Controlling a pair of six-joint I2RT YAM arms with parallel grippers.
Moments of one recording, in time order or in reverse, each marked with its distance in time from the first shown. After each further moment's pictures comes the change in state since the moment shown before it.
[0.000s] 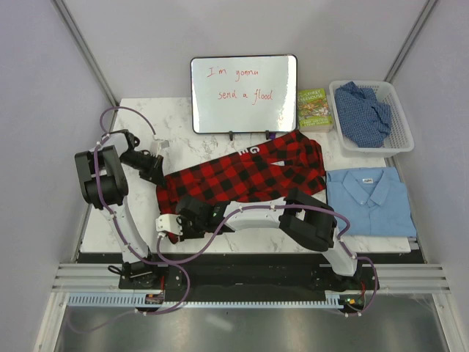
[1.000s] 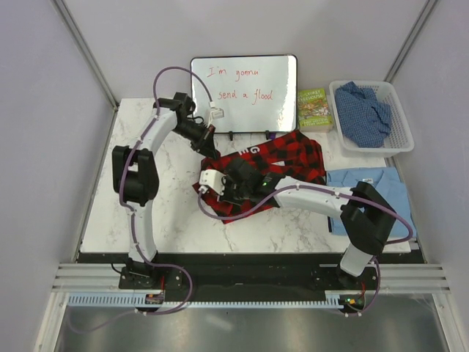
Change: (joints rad) left arm -0.446 0.014 0.416 -0.124 0.221 -0.186; right arm -0.267 -0.401 -0.280 -0.062 0.071 0.021
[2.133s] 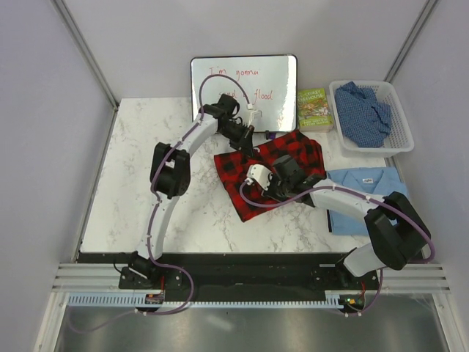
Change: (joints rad) left arm -0.241 0.360 0.366 0.270 -0.054 -0.429; right arm -0.341 -0.237 -0.367 0.005 -0.019 -0.103
